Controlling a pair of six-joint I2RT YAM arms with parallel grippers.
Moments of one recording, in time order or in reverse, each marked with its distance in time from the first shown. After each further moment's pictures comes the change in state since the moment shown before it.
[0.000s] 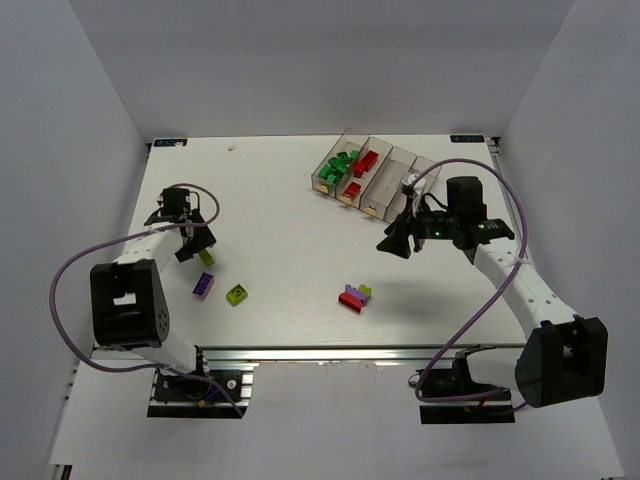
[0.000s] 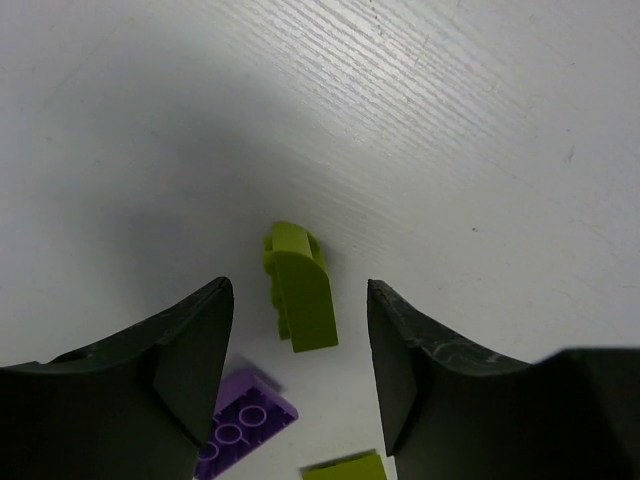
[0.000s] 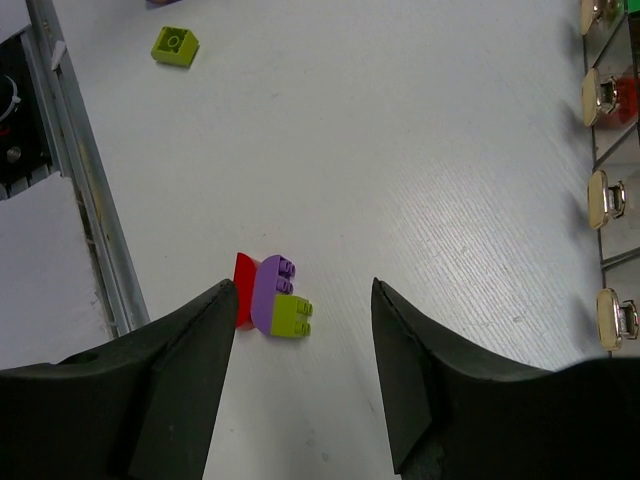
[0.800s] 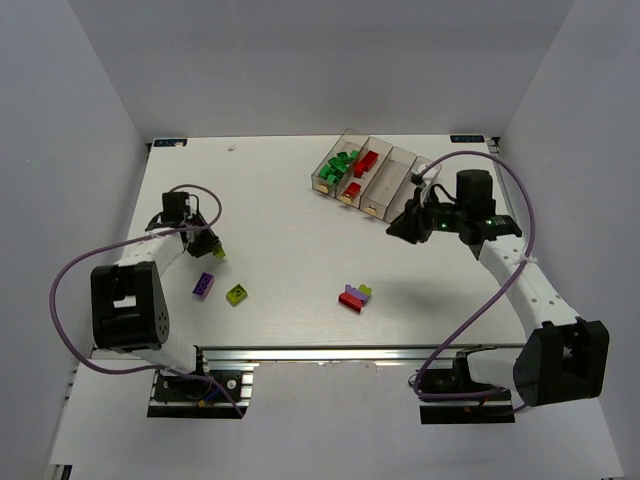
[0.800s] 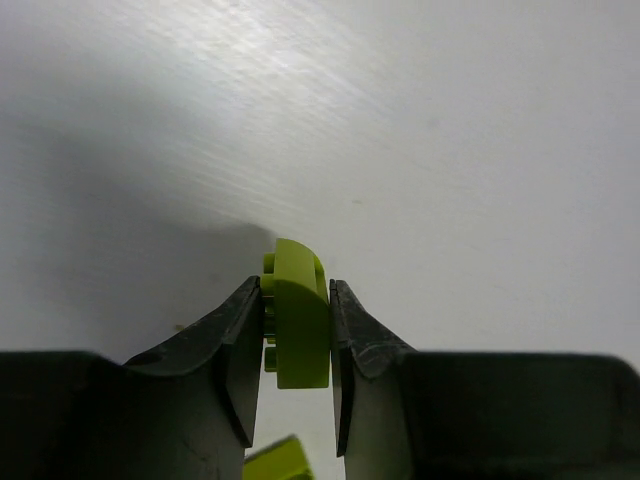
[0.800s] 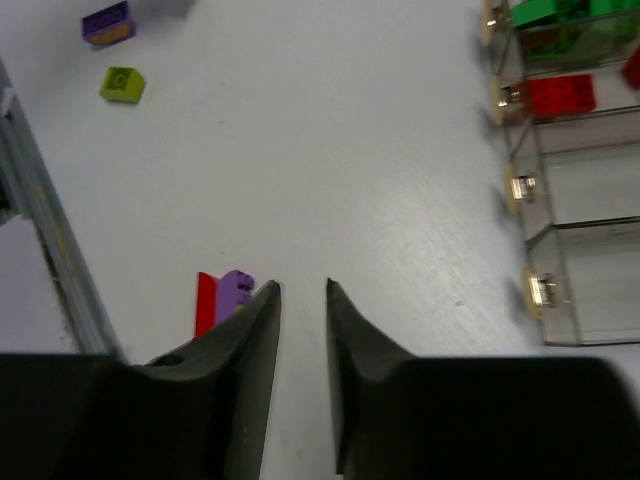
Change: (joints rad) left arm 0.000 0.016 -0.051 0.113 0.206 -0.050; right arm -0.042 0.000 0.034 0.009 0.046 0.024
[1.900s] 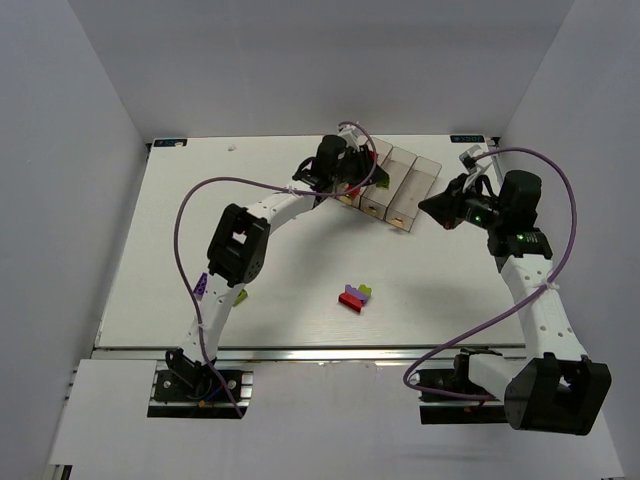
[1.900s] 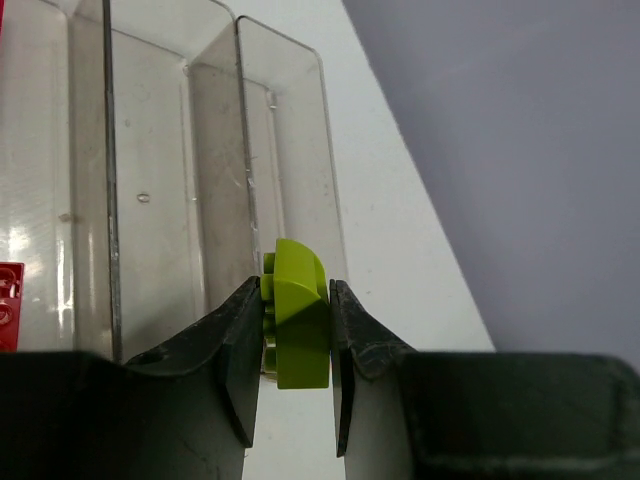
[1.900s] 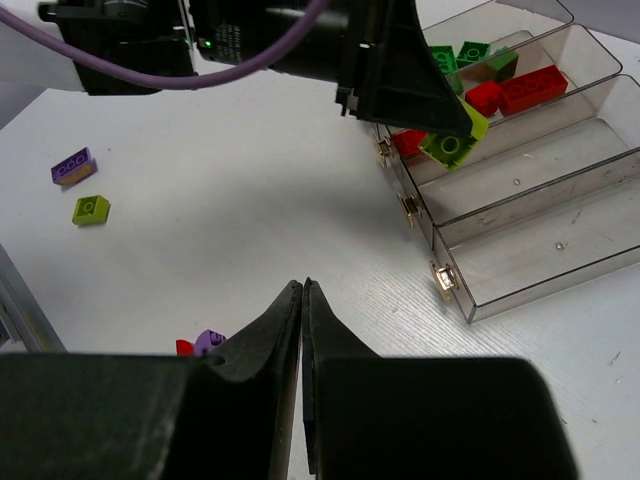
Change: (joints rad) left arm -0.688 0.812 1.073 0.445 0.301 -0.212; right arm -0.227 -0.146 -0.039 0.205 0.005 0.294
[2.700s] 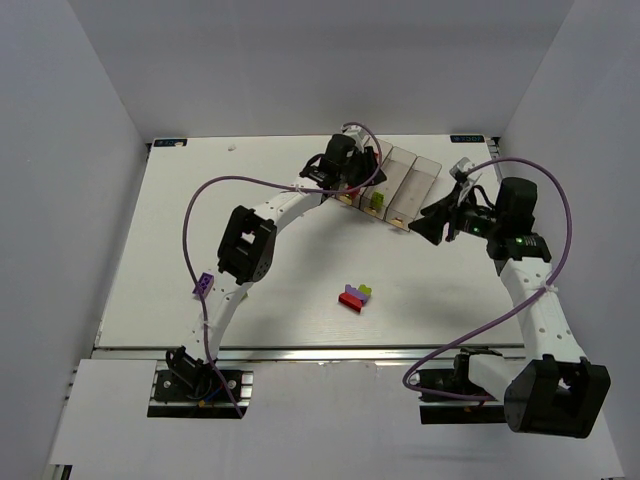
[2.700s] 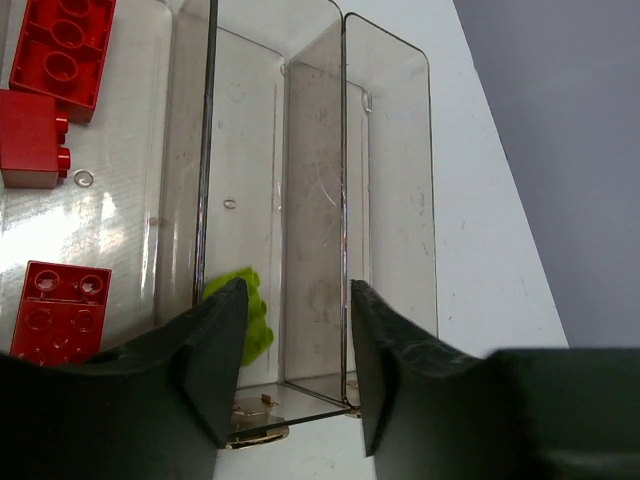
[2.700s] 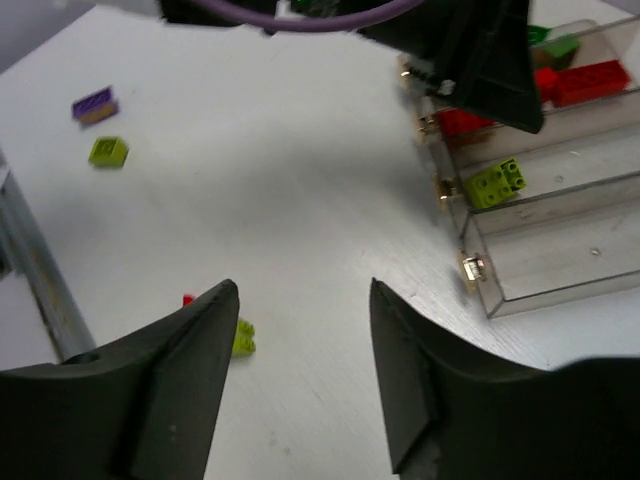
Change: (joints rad) left arm -0.023 0.144 0.234 -0.227 -0.151 0.106; right arm -0.001 -0.019 -0.043 -0.056 -0.086 -0.122
